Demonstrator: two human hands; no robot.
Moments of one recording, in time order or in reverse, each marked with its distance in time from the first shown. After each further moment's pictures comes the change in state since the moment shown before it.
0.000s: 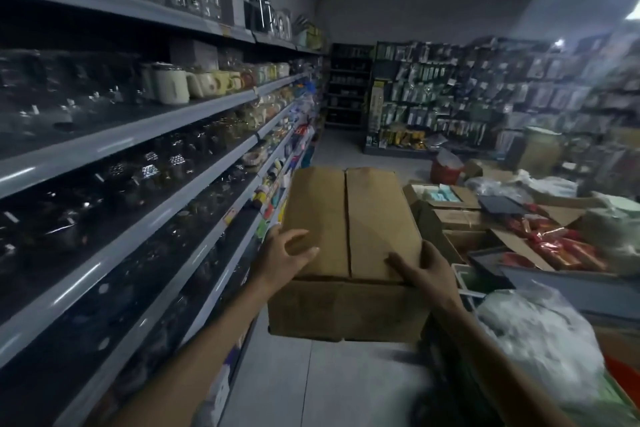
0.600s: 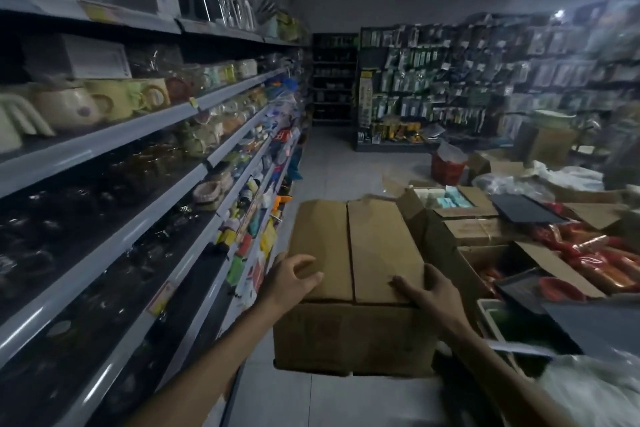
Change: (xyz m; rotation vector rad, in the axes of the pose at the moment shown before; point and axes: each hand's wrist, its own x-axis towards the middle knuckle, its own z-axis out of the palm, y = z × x) left_hand 0.389 -0.066 0.147 0.055 -0.161 -0.044; right_hand 0.380 0.124 0.046 -0.031 -0.008 0.122
